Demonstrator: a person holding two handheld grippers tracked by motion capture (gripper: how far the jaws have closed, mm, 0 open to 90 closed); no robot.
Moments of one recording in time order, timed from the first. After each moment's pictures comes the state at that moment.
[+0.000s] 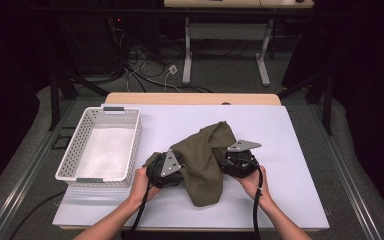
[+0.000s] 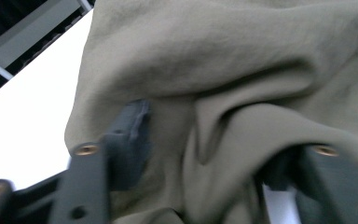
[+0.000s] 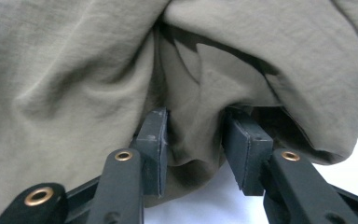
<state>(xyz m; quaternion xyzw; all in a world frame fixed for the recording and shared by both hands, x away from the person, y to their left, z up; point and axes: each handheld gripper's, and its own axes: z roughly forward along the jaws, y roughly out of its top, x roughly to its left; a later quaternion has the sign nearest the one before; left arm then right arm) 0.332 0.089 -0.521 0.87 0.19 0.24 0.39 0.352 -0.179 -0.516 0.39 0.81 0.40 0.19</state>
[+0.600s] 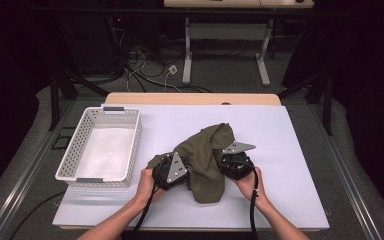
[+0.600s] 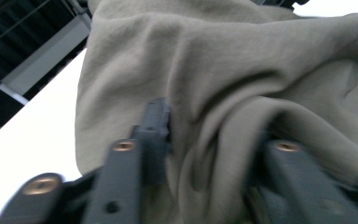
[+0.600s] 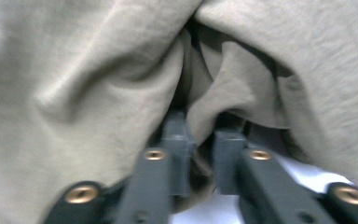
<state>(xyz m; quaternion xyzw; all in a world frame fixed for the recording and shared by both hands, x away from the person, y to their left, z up) 0.328 0.078 -0.525 0.85 0.16 0.28 0.41 0.351 -0.169 -0.522 0.38 0.82 0.39 0.18</state>
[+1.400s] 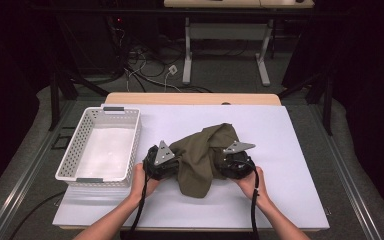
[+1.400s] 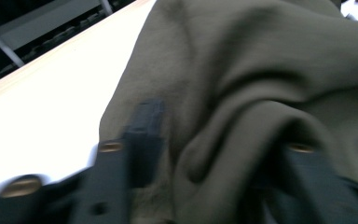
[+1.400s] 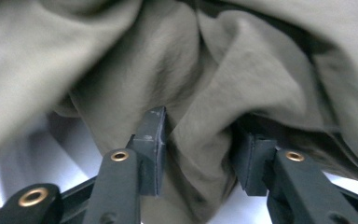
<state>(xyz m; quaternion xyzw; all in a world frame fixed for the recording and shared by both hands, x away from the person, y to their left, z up) 0.353 0.102 -0.519 0.83 0.26 0.22 0.44 0.355 -0.170 -0.528 0.38 0.83 0.36 0.18</state>
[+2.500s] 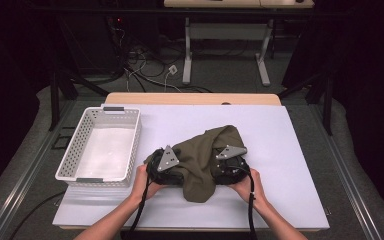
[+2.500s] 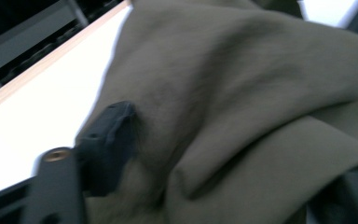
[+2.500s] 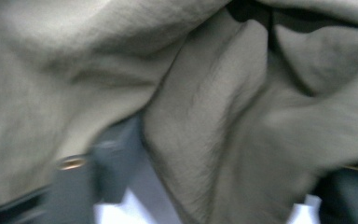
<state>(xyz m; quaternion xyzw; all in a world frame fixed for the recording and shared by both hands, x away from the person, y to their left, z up) 0.339 0.085 -0.521 0.85 0.19 0.23 0.43 0.343 -0.156 -0.526 0.35 0.85 0.34 0.21</state>
